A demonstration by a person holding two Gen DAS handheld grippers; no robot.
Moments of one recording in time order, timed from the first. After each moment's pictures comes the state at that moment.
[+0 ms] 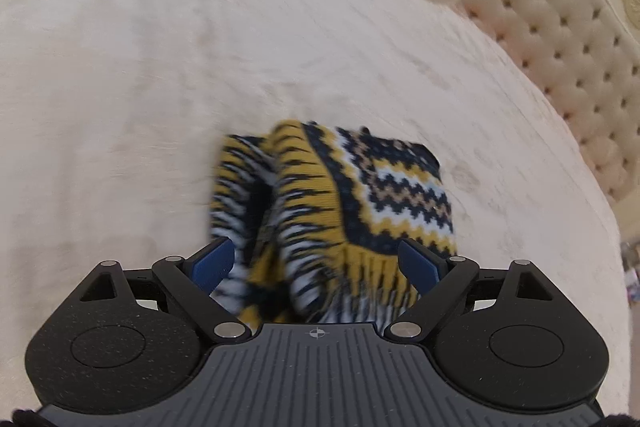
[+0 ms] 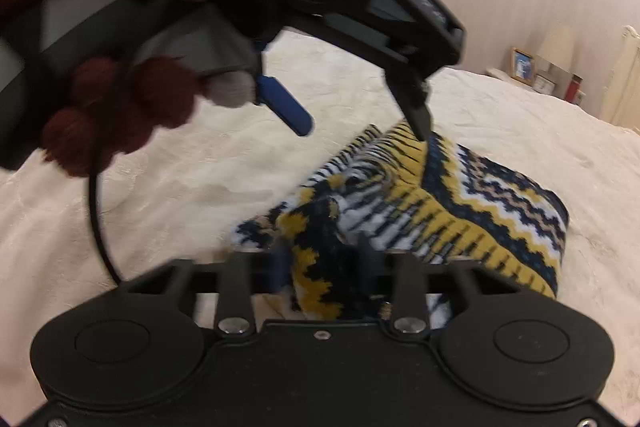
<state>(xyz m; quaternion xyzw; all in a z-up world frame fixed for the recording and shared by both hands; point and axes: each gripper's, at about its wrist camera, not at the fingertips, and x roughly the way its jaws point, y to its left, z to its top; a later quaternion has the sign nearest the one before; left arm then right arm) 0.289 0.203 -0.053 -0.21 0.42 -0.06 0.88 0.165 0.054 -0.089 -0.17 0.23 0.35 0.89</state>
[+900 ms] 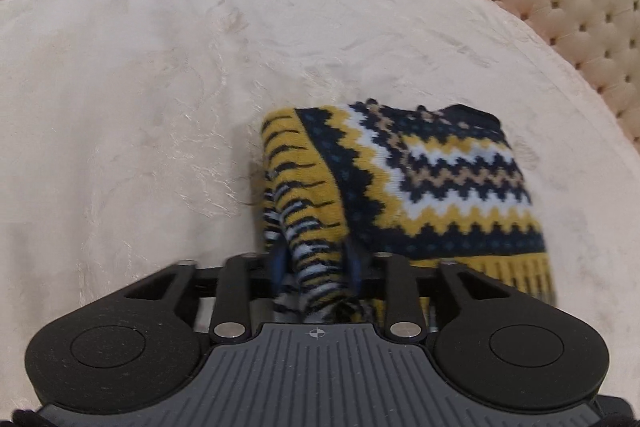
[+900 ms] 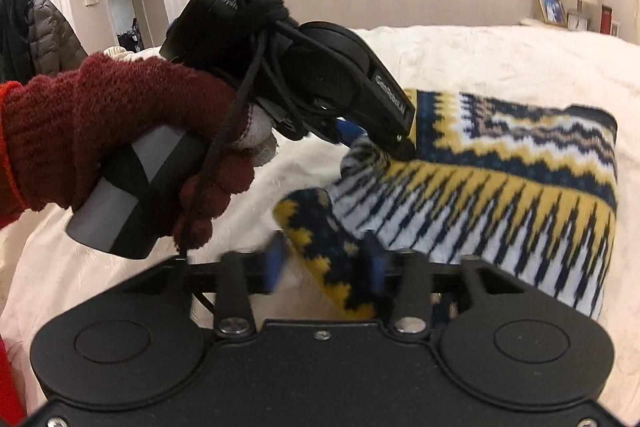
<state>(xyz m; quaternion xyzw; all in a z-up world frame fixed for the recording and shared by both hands) 0.291 0.204 -0.097 -0.14 0.41 -0.02 0.90 0.171 0.049 -0.093 -0.05 0.30 0.43 0.85</state>
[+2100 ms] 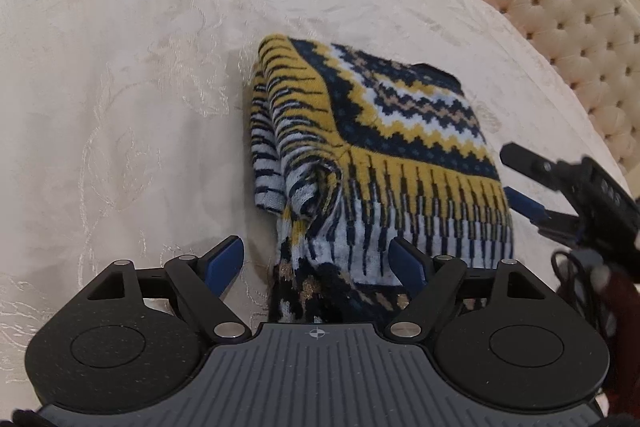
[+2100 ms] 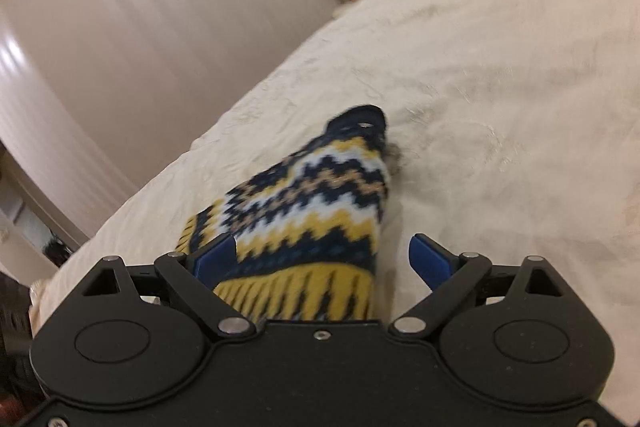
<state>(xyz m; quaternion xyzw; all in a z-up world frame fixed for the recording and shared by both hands) 0.233 0.202 -0.109 -0.19 0.43 -0.06 0.88 0.297 -0.085 -0.116 0.27 0.34 0.23 0.87</state>
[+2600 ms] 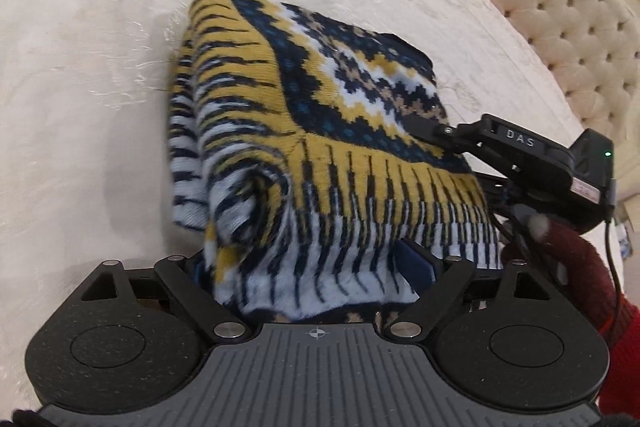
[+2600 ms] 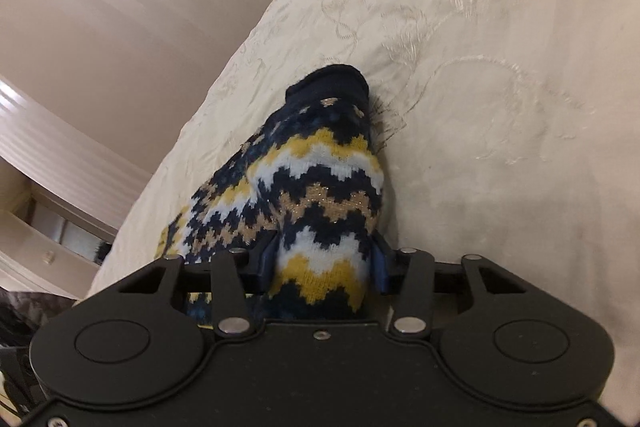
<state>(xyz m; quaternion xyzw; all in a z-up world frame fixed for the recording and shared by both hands) 0.275 0.178 -0.130 -0.21 0.45 -0.12 0.86 0.363 -0.084 -0.168 0.34 0.41 0.28 0.80</state>
